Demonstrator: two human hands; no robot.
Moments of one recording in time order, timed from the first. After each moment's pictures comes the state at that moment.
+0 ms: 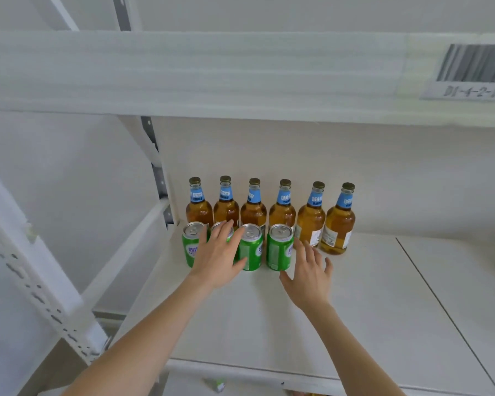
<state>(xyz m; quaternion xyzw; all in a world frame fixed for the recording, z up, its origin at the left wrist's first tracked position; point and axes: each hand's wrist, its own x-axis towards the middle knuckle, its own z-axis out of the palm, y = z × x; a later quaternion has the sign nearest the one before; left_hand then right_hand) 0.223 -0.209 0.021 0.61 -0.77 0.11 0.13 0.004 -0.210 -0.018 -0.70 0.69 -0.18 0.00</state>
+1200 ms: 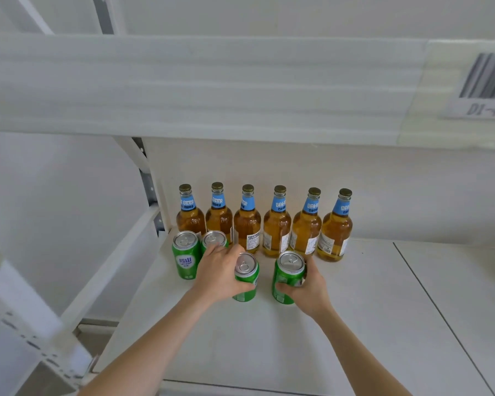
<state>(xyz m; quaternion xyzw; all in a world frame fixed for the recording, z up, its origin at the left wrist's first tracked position) 0.207 -0.214 0.017 0.60 -0.77 0.01 0.19 -0.017 -0.228 -0.029 -0.59 0.61 -0.39 0.38</state>
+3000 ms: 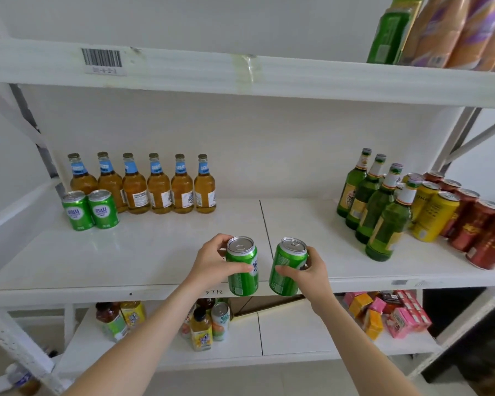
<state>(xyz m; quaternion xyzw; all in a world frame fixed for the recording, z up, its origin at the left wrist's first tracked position) -0.121 -0.028 0.033 0.55 -0.61 -0.42 0.39 -0.353 0.000 0.008 -0.48 0.60 -0.51 0.40</state>
